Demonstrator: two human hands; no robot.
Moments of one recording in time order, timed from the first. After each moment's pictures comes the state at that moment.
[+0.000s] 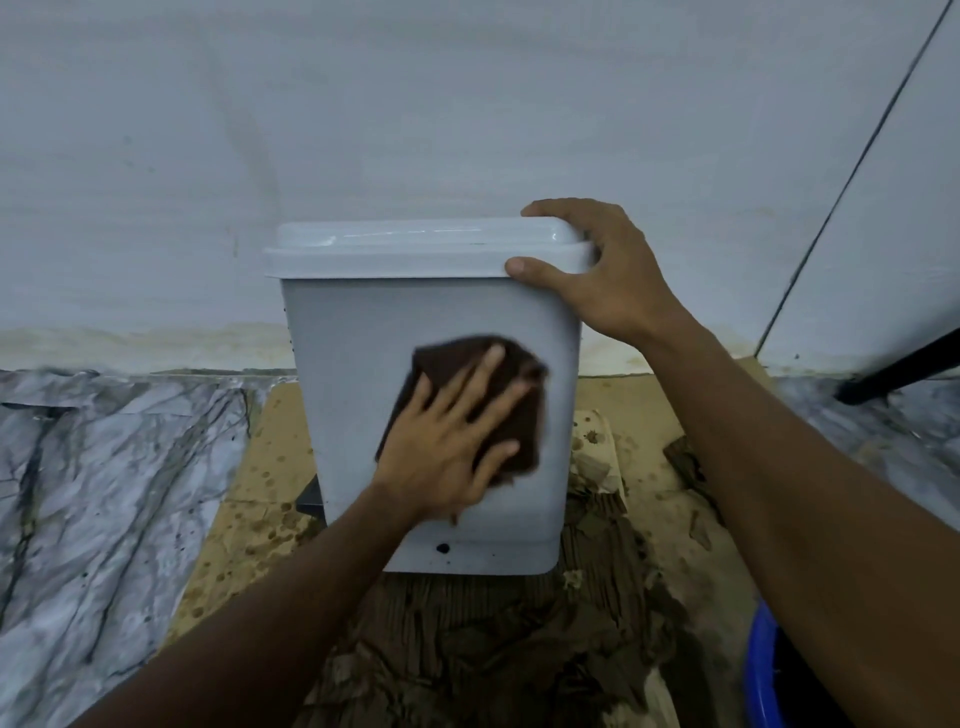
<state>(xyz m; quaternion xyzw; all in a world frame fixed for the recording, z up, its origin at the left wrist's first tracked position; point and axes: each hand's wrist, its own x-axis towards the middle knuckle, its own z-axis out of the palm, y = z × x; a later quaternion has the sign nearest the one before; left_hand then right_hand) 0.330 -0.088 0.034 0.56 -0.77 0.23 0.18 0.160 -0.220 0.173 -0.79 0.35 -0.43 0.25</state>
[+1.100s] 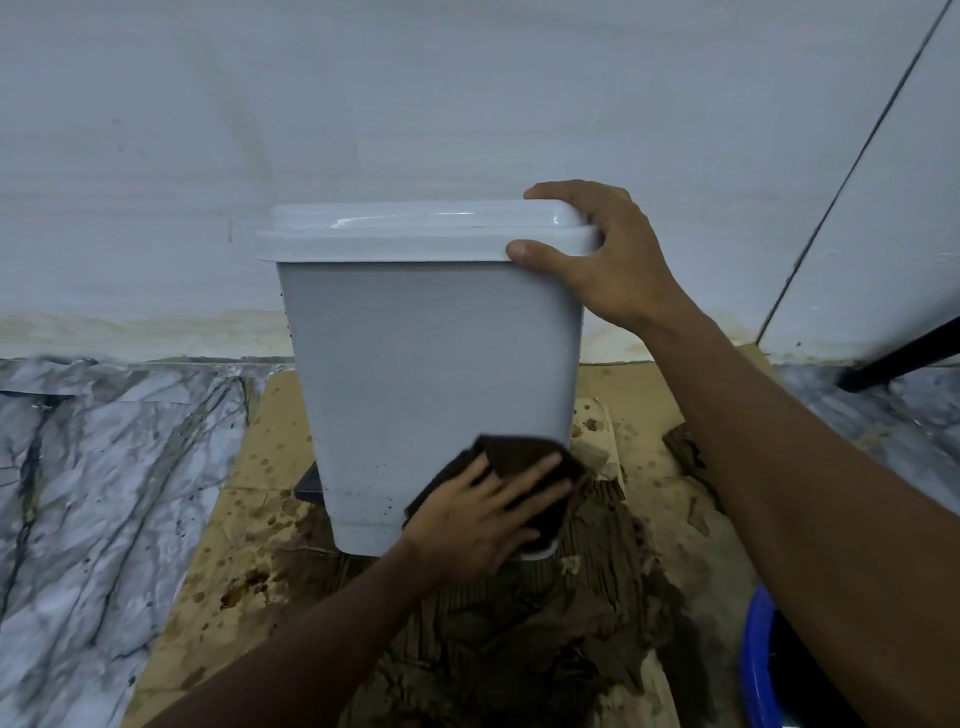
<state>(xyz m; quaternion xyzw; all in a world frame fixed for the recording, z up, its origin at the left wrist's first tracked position) 0.296 -0.055 -0.034 0.45 -0.85 0.24 0.10 0.156 -0.215 0.174 -0.78 0.37 -0.43 0.26</state>
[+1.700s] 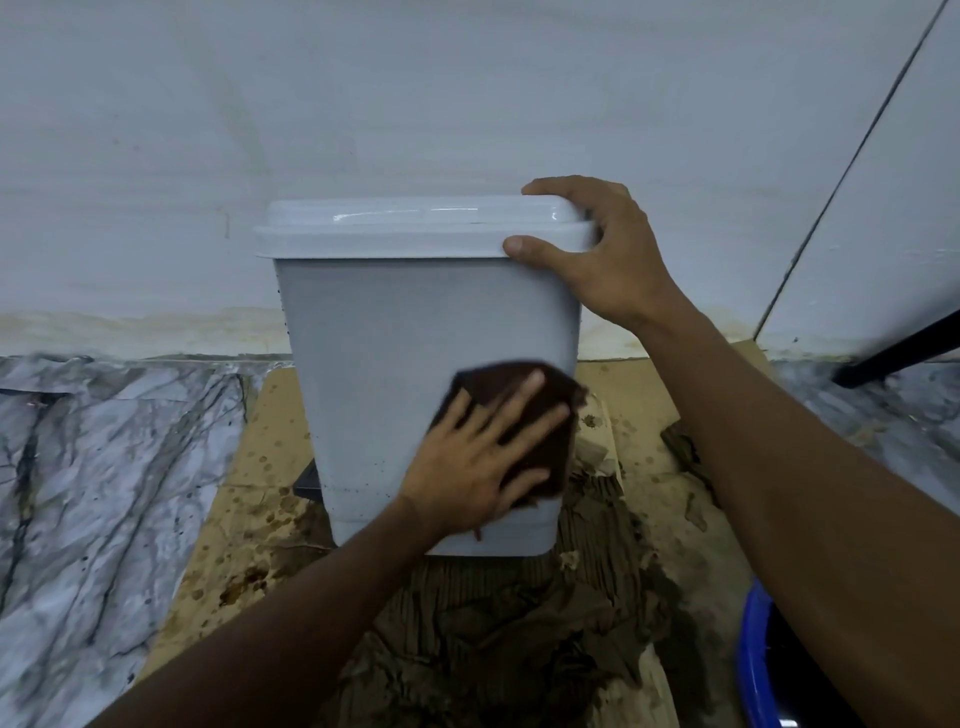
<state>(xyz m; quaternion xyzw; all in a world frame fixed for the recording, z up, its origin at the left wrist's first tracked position) 0.298 -0.080 0.011 0.52 -0.80 0.26 0.16 0.158 -0.215 0.173 -0.77 0.37 -0.44 0.26</state>
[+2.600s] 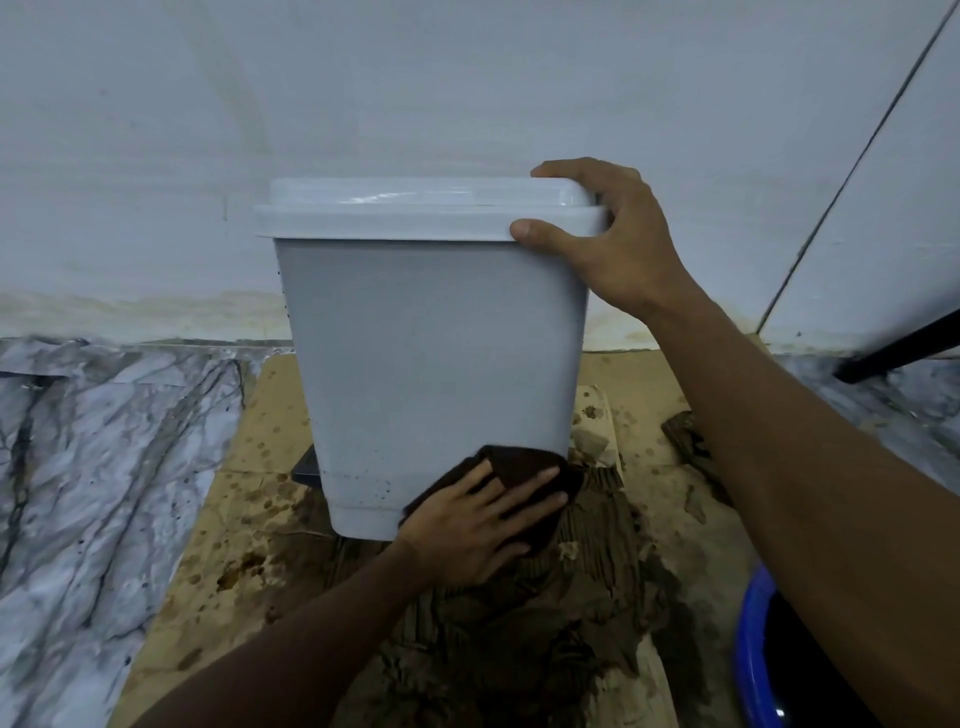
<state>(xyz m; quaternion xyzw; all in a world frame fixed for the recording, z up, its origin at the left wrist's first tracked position) 0.299 -0.043 -0.057 0.43 -0.87 0.24 0.04 0.158 -0.220 0.170 -0.77 0.37 -0.45 0.27</state>
